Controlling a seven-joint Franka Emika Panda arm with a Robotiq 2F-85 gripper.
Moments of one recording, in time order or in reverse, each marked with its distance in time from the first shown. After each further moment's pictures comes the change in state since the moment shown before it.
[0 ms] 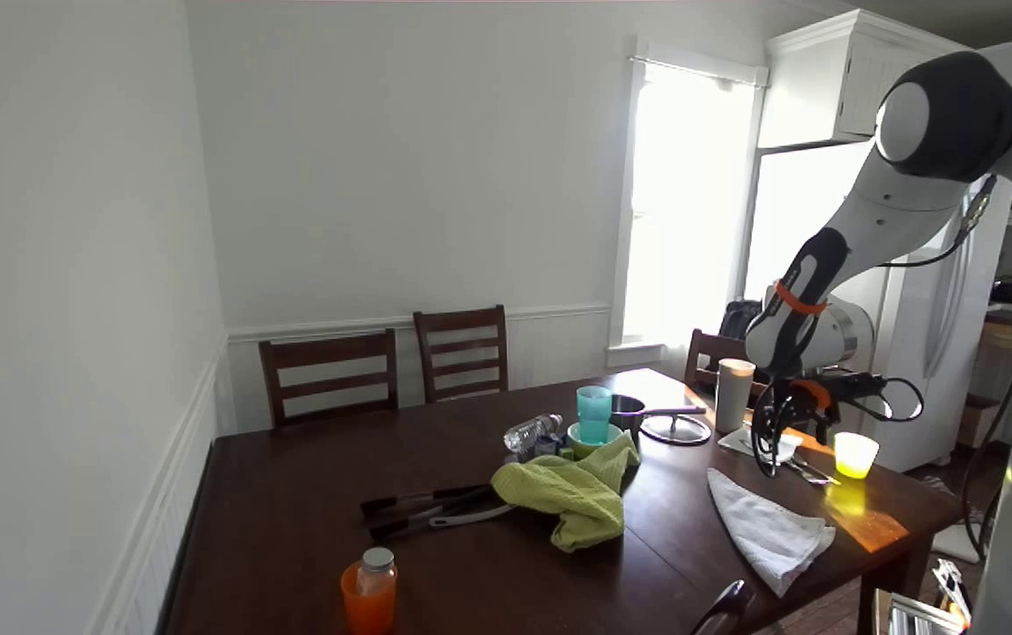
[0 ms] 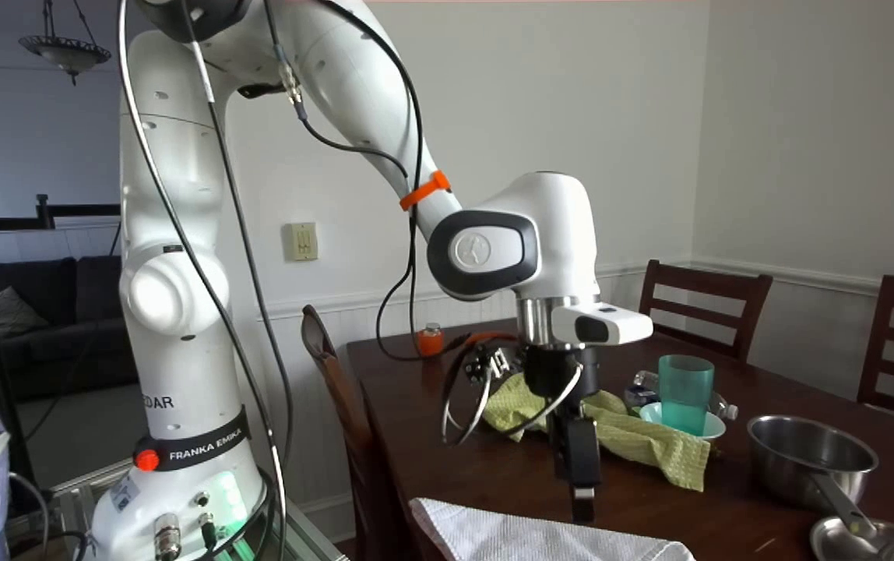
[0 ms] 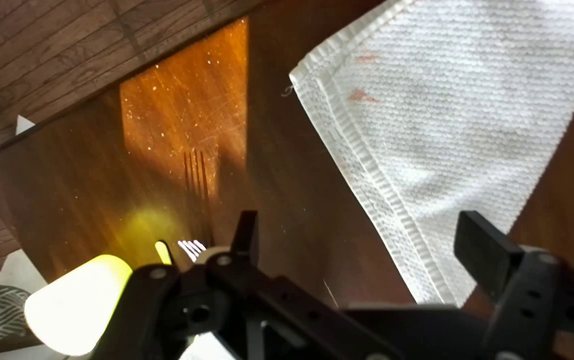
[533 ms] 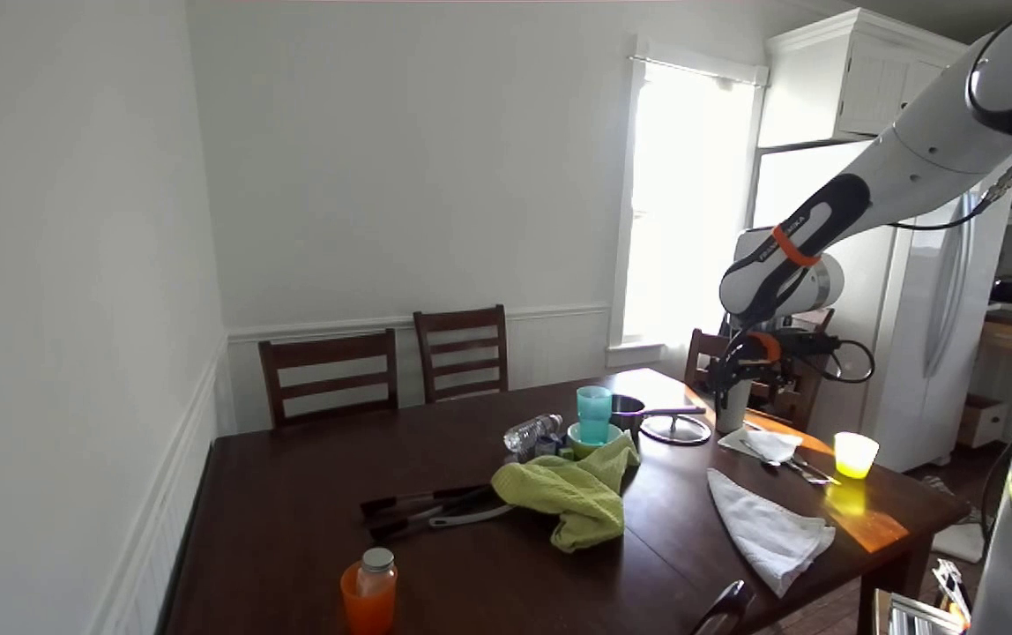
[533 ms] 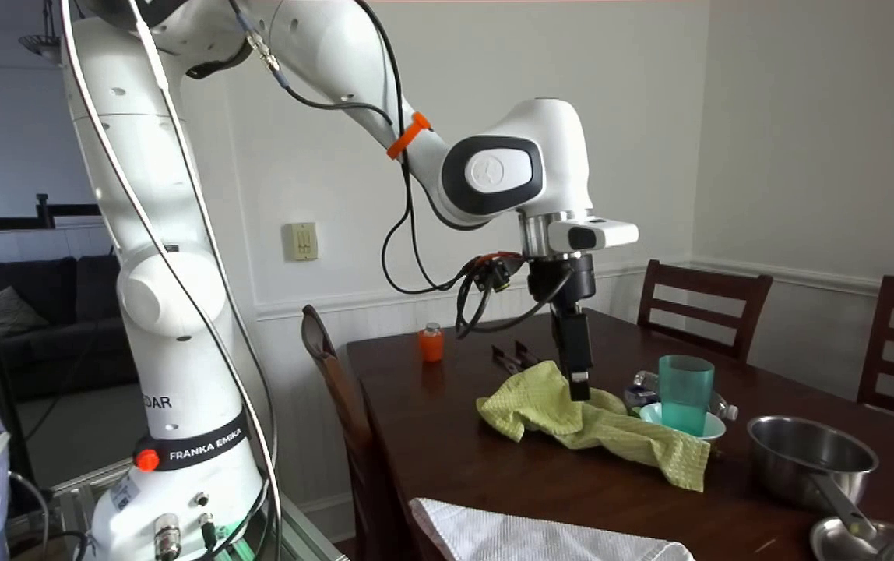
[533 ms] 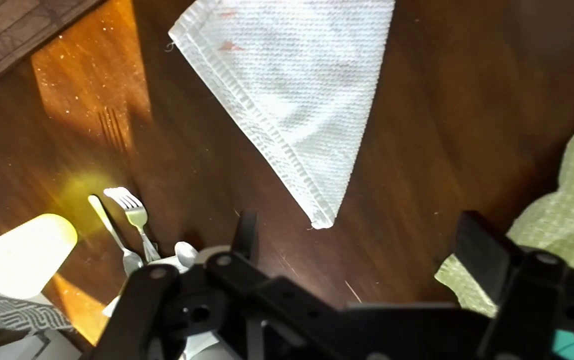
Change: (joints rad) arm -0.044 -0.214 0.210 0.065 -0.022 -0.196 0.206
